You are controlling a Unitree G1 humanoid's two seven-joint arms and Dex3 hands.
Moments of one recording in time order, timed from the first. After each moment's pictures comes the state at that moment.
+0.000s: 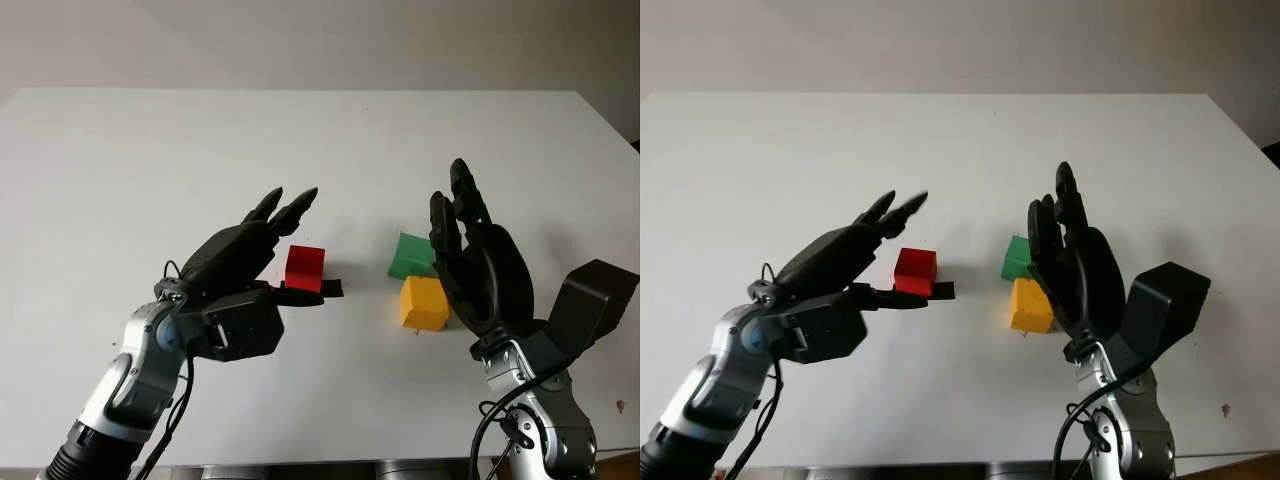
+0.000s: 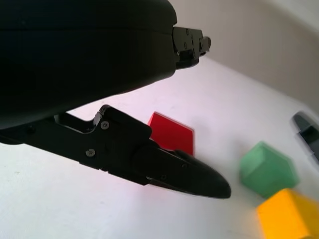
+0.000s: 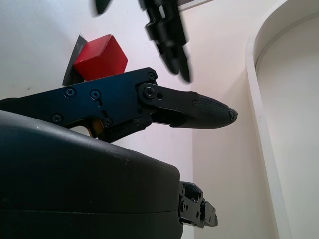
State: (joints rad) left arm -0.21 0.39 -0.17 -0.22 0.45 0.09 -0.31; right arm -0.02 -0.08 -0.07 -0.36 0.25 0.33 0.14
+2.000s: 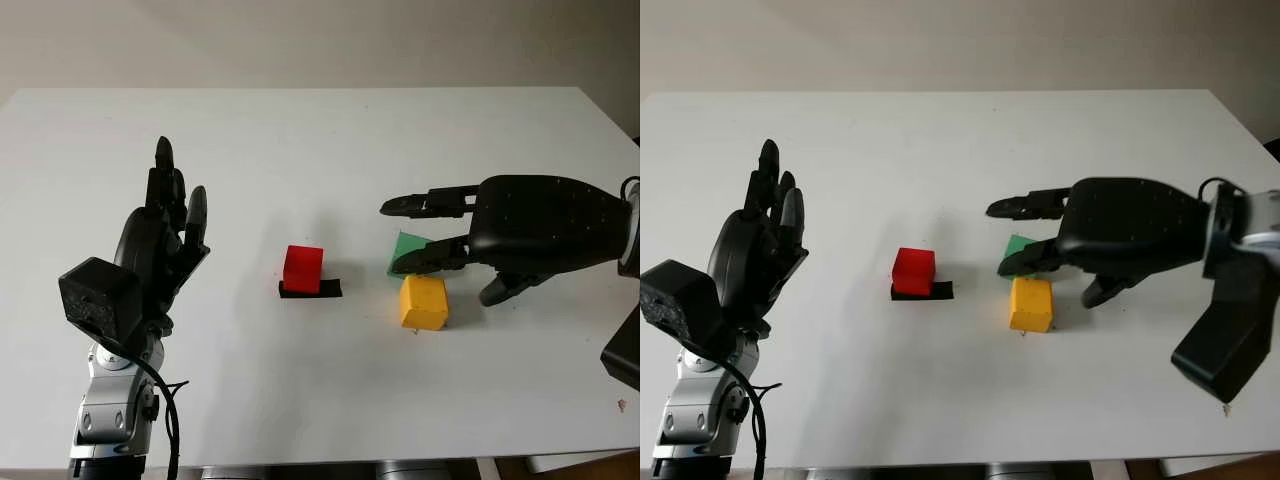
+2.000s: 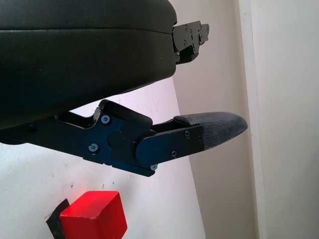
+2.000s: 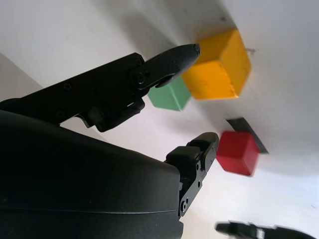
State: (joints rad) left arm -0.14 0.18 0.15 -0.11 -0.08 0.04 -0.11; right arm -0.65 -0.99 0.18 0.39 -0.65 -1.25 0.34
